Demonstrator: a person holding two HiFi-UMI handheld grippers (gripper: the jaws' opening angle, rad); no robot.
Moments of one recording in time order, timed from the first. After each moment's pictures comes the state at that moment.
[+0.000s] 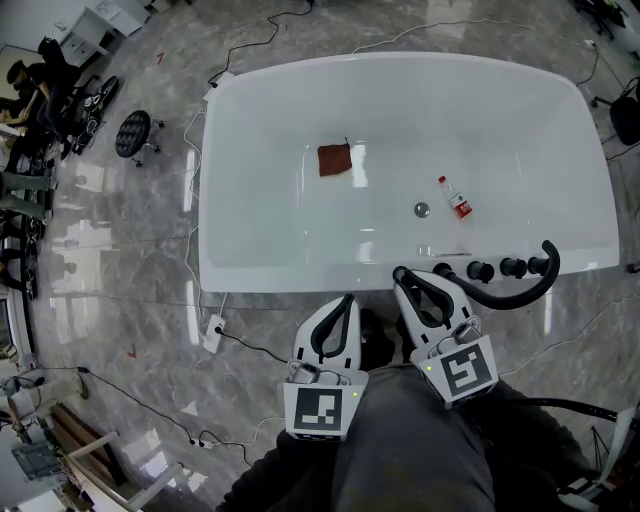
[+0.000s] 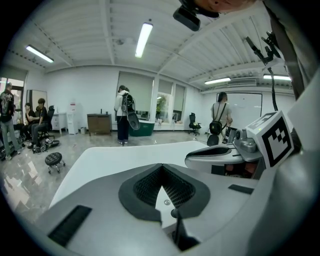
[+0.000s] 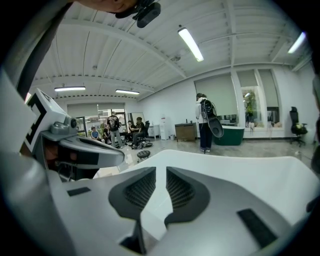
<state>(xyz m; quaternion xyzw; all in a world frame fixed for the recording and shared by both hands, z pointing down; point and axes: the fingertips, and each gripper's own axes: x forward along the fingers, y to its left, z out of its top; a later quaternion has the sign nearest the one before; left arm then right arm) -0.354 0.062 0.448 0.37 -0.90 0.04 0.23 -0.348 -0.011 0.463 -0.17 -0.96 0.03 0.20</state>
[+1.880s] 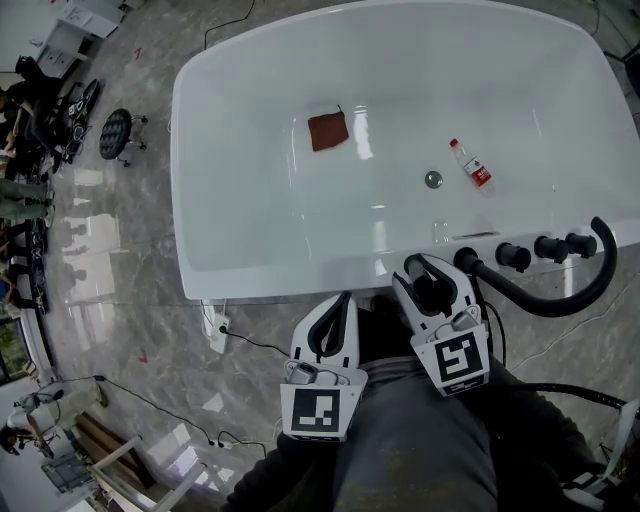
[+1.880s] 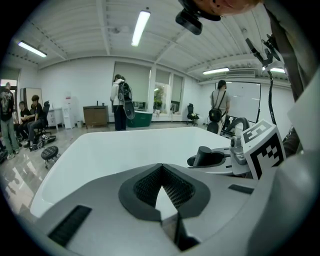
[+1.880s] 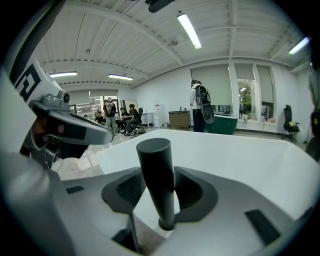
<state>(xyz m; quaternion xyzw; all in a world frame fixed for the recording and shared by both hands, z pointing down) -0.361 0.066 0.577 0.38 -0.88 0.07 0.26 -0.349 -0.017 0.630 -0.14 -0.96 0.00 0.26</state>
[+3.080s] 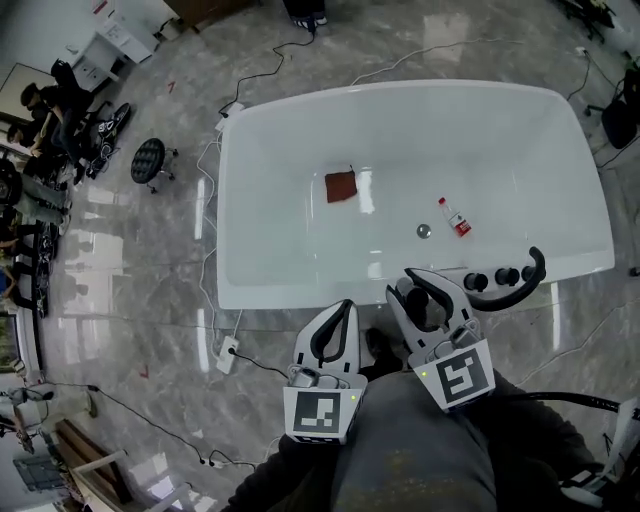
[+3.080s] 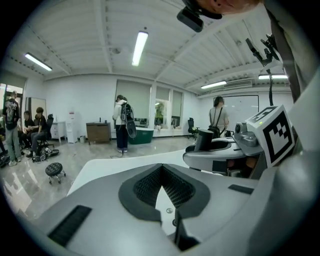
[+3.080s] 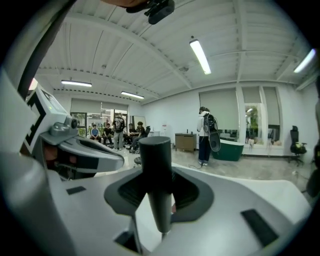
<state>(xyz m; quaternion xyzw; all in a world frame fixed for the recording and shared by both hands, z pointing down) -0.353 0.067 0.384 0.37 -0.91 0.05 0.19 -0.352 -0.003 0.385 -0.17 -0.97 -0.02 0.15</state>
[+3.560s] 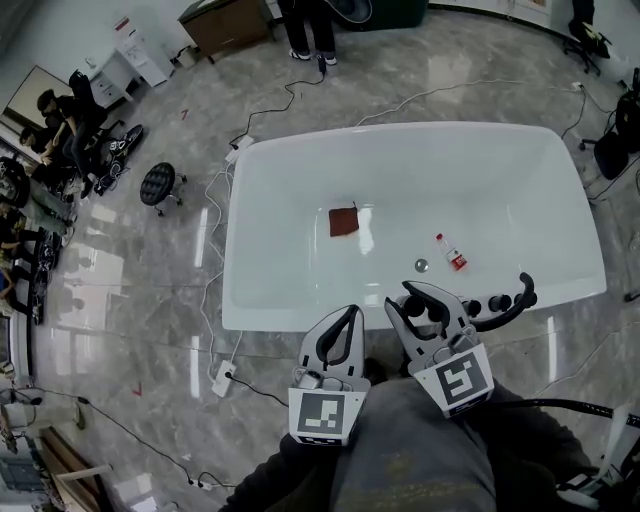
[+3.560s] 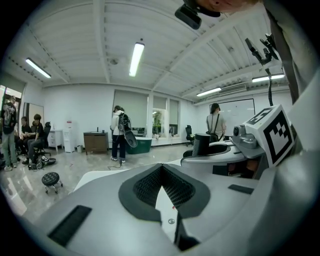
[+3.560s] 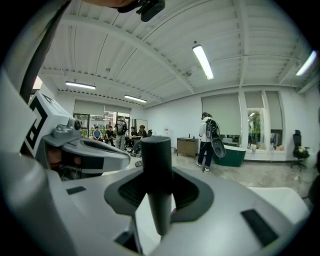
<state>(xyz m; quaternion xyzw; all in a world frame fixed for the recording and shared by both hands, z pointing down) -0.358 0.060 0.343 0.39 -0.91 0.04 0.13 -0.353 0.000 0.350 -0.18 -0.98 -0.04 0.12</state>
